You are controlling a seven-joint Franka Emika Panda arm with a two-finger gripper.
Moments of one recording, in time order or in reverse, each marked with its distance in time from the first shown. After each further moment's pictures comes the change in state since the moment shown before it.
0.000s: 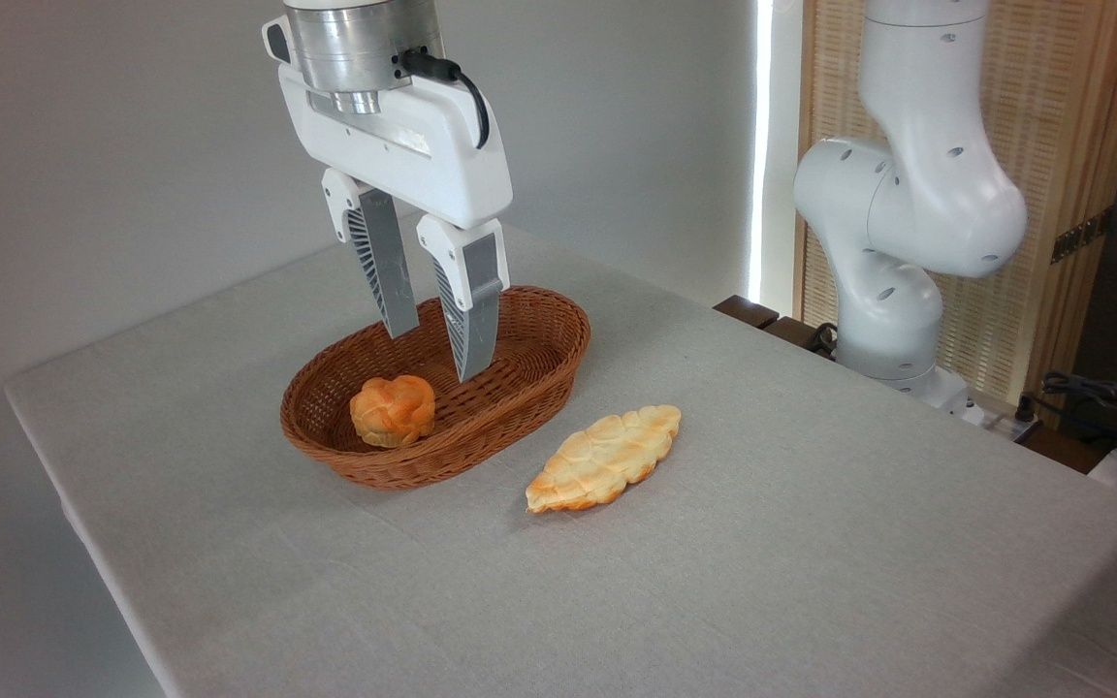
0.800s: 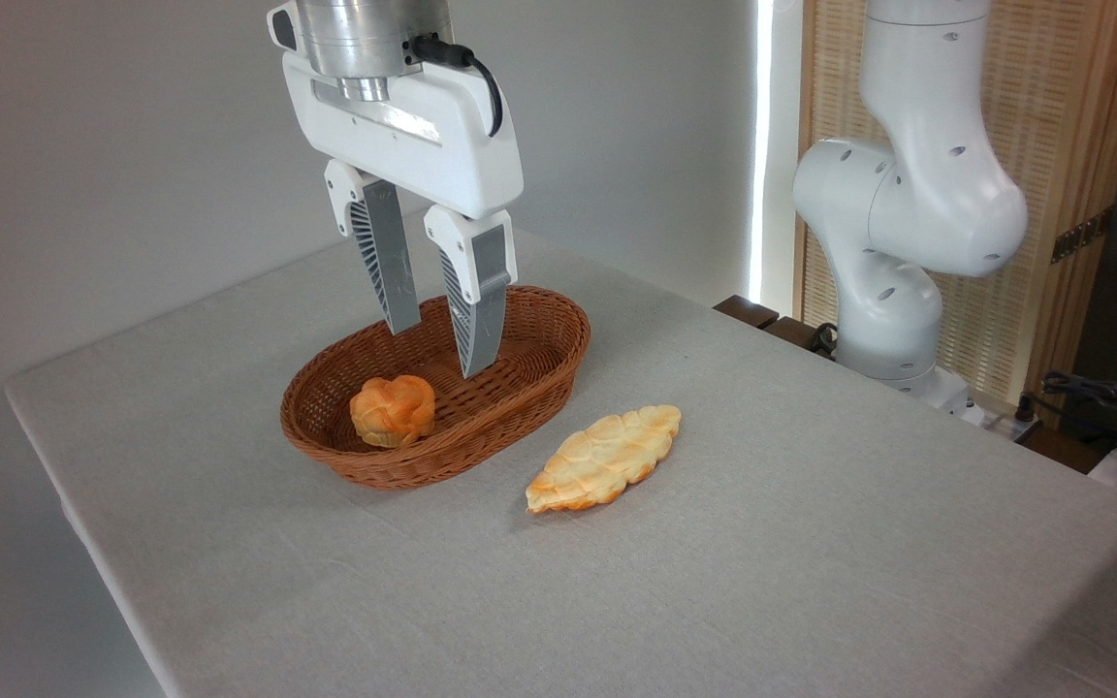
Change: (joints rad) arm 0.019 -0.013 -0.003 0.001 0.000 0.005 0.001
